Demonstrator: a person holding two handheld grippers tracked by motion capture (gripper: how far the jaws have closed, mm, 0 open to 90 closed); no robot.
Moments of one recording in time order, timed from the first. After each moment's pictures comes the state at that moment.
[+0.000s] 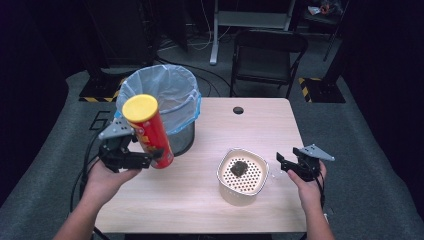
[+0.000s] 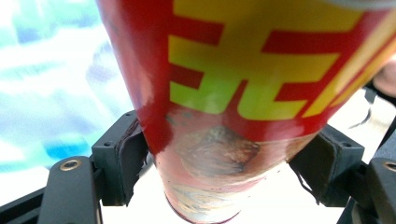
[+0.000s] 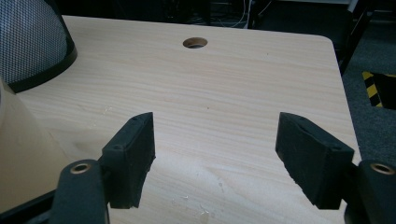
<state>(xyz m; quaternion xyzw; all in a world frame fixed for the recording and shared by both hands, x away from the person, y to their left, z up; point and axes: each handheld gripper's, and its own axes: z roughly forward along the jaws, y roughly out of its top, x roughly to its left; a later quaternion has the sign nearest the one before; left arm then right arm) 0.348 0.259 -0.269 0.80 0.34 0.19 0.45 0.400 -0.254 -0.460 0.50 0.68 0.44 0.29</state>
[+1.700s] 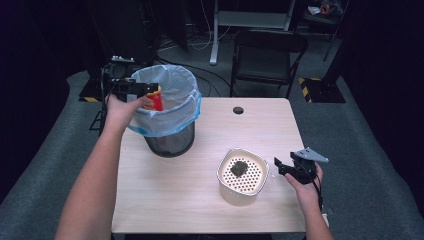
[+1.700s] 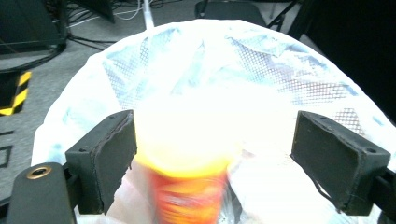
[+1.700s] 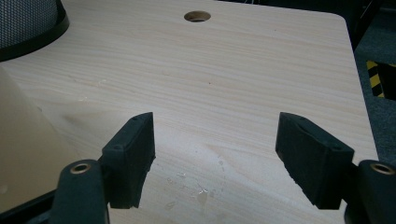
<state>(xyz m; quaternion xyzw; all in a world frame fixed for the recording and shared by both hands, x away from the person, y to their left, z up) 0.512 0.283 -0.254 0.71 0.52 0.23 0.41 0.403 -0.251 -0.478 0.50 0.71 0.42 0.27</state>
